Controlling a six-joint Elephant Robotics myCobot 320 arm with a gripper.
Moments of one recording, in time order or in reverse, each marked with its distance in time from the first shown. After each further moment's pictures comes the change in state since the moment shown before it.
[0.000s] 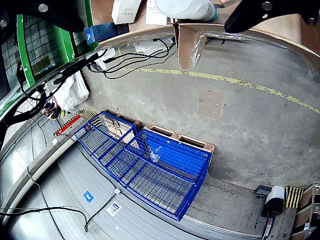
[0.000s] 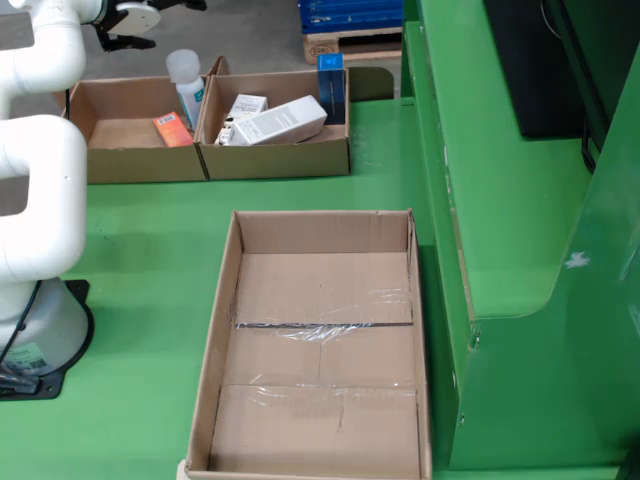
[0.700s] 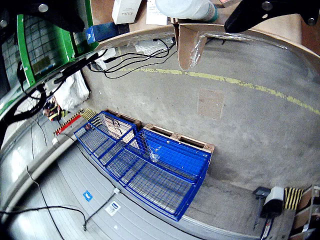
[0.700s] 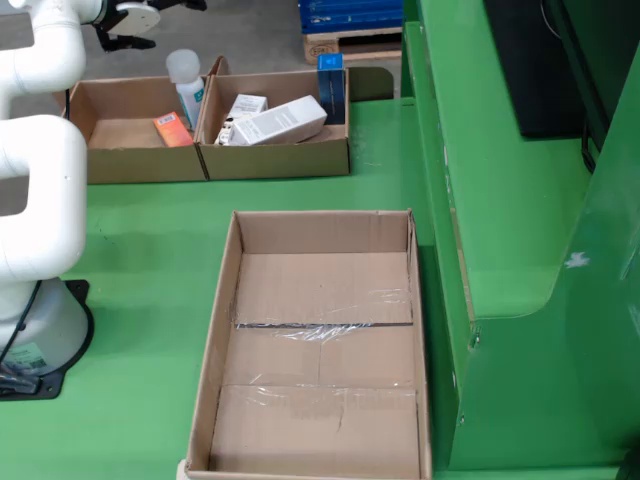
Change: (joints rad) arm 0.000 0.000 0.000 0.000 0.000 0.000
